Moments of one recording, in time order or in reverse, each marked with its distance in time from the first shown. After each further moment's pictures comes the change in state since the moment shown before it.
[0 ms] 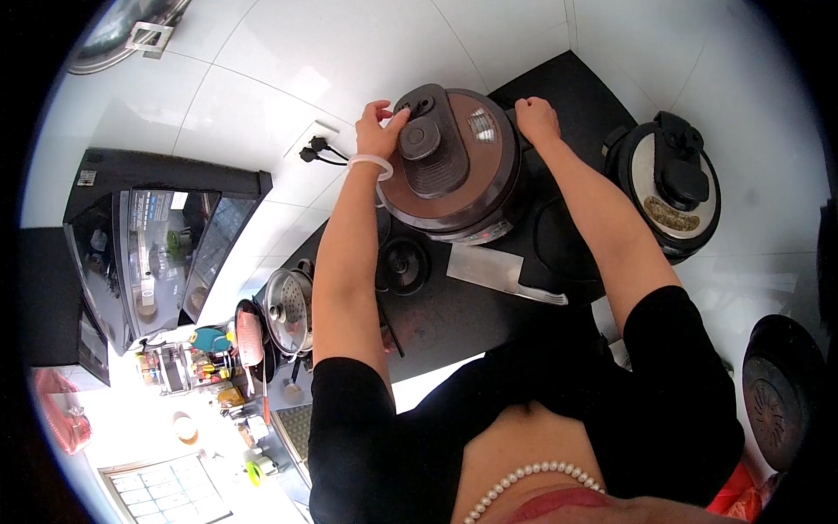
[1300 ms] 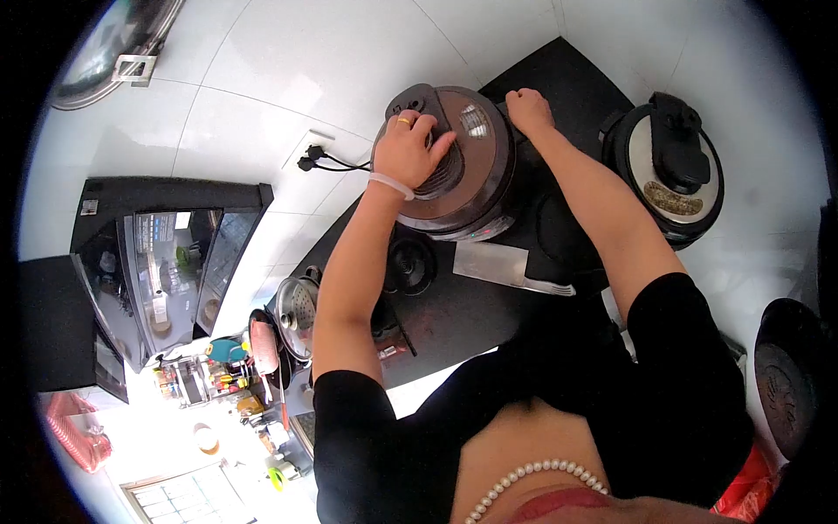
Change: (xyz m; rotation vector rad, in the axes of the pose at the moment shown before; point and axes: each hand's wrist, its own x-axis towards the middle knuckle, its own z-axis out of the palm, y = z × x) left_hand -0.061 0.089 0.000 0.504 -0.146 0.648; right_hand -0.001 -0.001 -0.003 0.021 -0.049 0.016
